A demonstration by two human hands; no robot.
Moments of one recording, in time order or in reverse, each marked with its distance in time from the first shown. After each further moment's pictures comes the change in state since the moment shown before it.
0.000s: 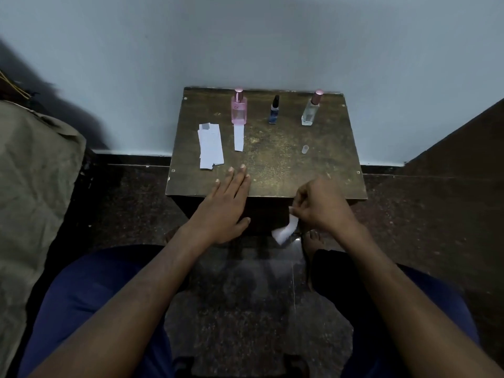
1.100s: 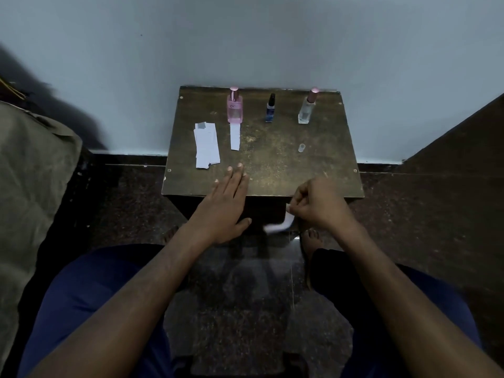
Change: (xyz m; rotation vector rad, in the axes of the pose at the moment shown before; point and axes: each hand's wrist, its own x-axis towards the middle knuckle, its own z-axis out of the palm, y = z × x) left_hand 0.006 0.009 0.006 0.031 -0.003 0.007; right_hand -0.005 0.011 -0.002 0.131 -0.005 0.052
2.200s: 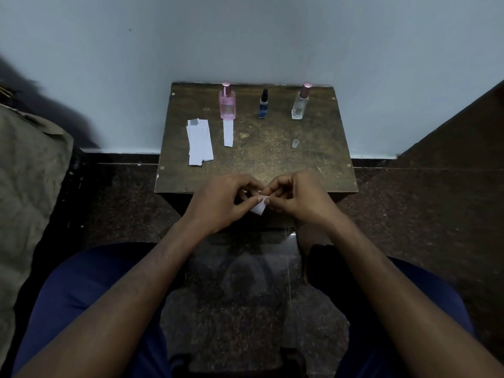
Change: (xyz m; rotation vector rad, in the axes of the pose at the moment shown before) left_hand -0.003 0.012 -0.036 -0.522 0.330 0.080; right_hand 0.011 0.003 0.013 0.215 -0.047 -0.231
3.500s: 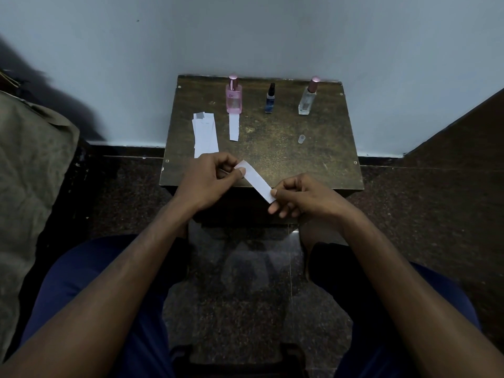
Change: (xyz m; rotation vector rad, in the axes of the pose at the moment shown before) left_hand 0.004 -0.017 -0.022 -0.316 0.104 -0.305; right_hand -0.003 -0.003 -0.004 0.239 -0.234 0.261
